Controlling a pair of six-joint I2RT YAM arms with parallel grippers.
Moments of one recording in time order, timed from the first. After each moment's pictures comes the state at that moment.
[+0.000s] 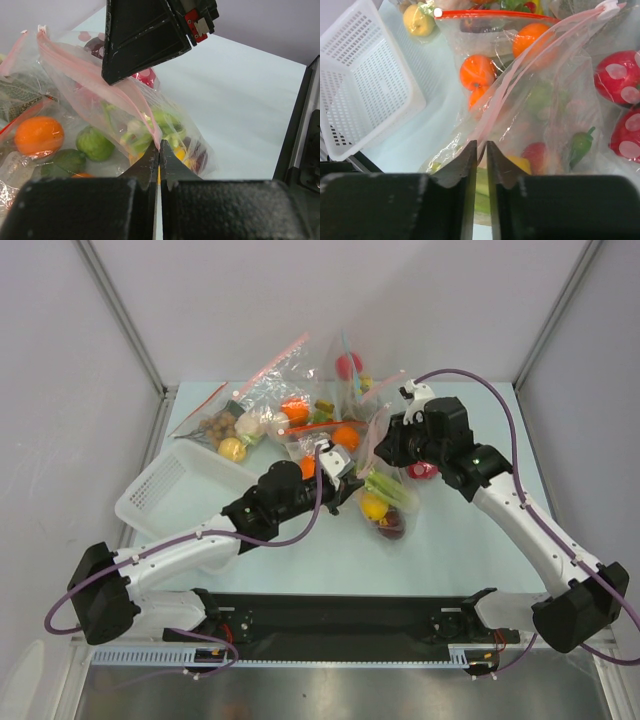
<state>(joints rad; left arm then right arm) -0.94 1.23 0.88 0.23 0.11 0.01 0.50 1.26 1.26 -0.48 -0.19 0.28</state>
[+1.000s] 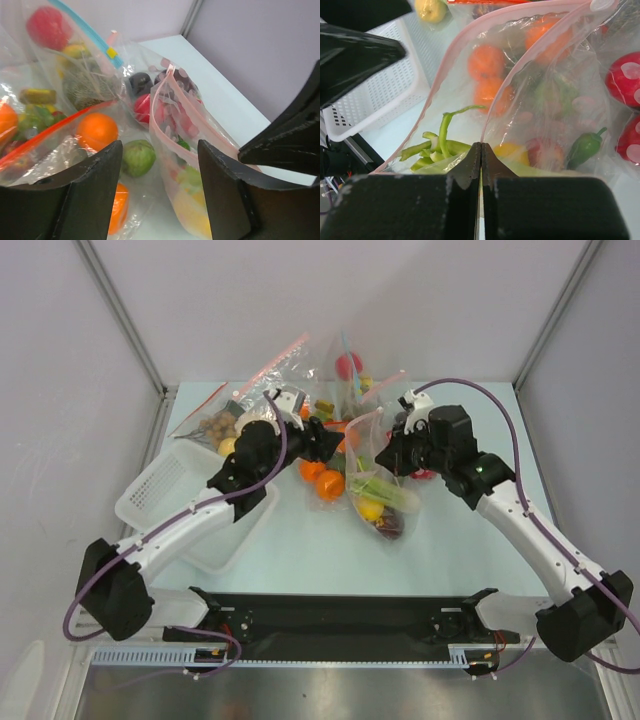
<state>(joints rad) -0.66 1.28 0.99 0.25 0.07 -0.30 0.48 1.21 1.18 -0.45 -0.29 0.23</state>
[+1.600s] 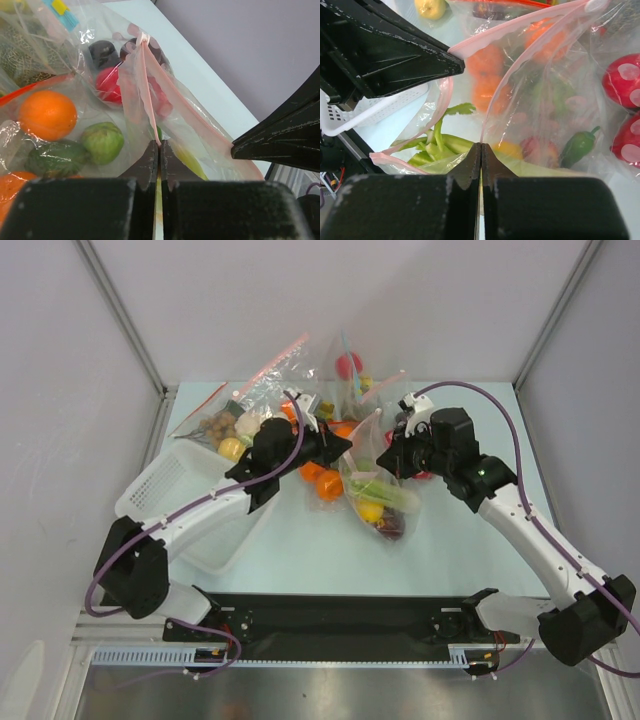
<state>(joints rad) -0.65 1.44 1.03 0.28 0.23 -0.43 0.48 1.19 1.16 -0.45 -0.29 0.19</state>
